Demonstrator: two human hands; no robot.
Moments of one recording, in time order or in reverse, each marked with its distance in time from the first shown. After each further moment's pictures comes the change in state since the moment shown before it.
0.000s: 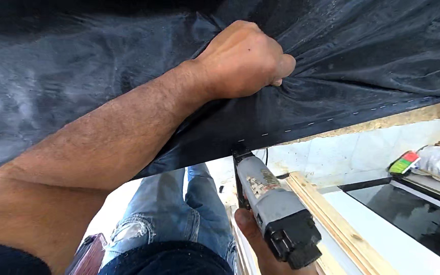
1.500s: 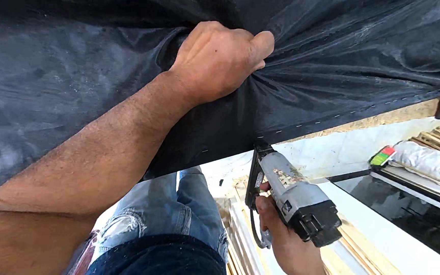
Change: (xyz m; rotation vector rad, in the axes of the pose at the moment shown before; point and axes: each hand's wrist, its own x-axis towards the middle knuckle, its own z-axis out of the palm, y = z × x) left_hand -0.108 -0.011 -0.051 0.065 0.112 -0.311; right_hand -0.017 -0.024 0.067 0.177 0.168 0.081
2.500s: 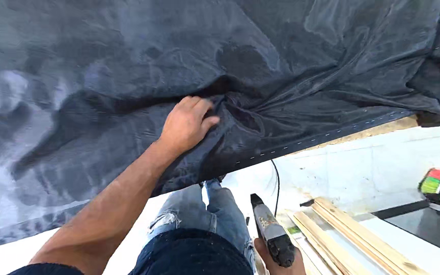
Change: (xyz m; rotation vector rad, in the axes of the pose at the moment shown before) left_hand -0.109 -0.018 -0.118 -0.038 -0.037 -0.295; right_hand -0.120 0.026 0.041 -0.251 0.009 0.077
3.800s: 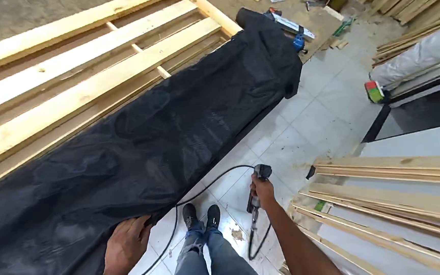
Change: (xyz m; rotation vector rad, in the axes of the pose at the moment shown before) left_hand -0.179 -0.036 0.052 0.250 0.061 0.275; right_hand 0.161 0.157 0.014 0.841 0.466 0.449
